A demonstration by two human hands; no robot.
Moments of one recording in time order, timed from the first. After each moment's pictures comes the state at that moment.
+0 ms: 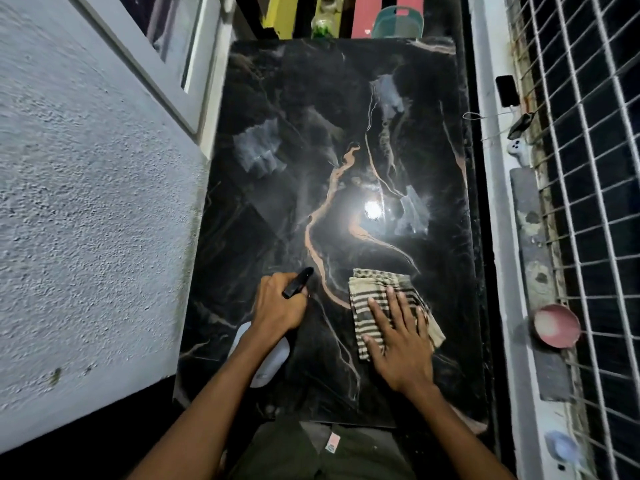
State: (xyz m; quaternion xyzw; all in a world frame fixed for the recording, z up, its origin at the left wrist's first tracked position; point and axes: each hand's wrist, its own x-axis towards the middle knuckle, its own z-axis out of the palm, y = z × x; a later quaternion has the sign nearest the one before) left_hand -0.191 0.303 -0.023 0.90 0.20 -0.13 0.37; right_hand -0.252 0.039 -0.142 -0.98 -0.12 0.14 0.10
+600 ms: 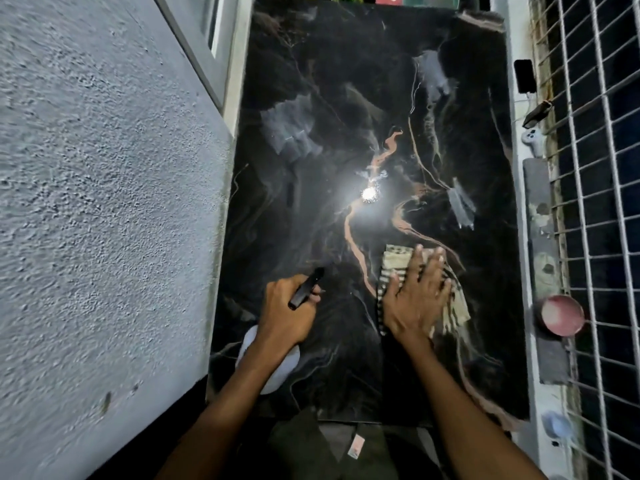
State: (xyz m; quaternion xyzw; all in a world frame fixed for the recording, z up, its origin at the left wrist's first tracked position) left_hand -0.213 0.379 -0.048 0.83 0.22 -0.12 0.49; right_hand -0.182 0.146 -0.141 -0.98 0.13 0.11 0.07
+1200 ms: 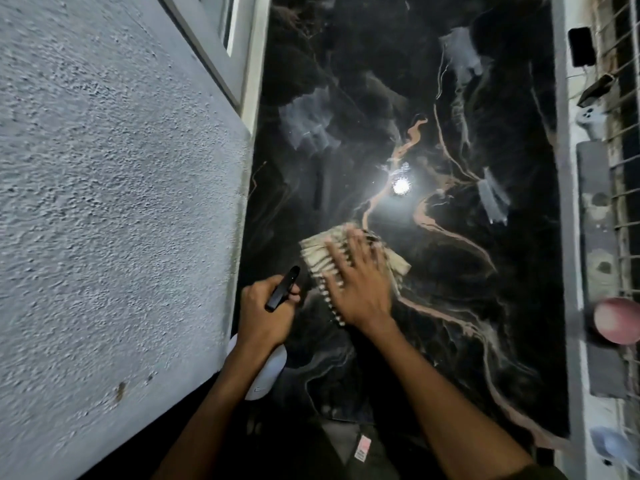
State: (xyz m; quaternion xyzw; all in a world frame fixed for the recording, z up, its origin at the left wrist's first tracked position) left_hand -0.228 0.415 -0.039 0.83 0.30 -0.08 0.46; right_hand -0.169 0.245 -0.143 -0.97 -0.17 0.11 0.15
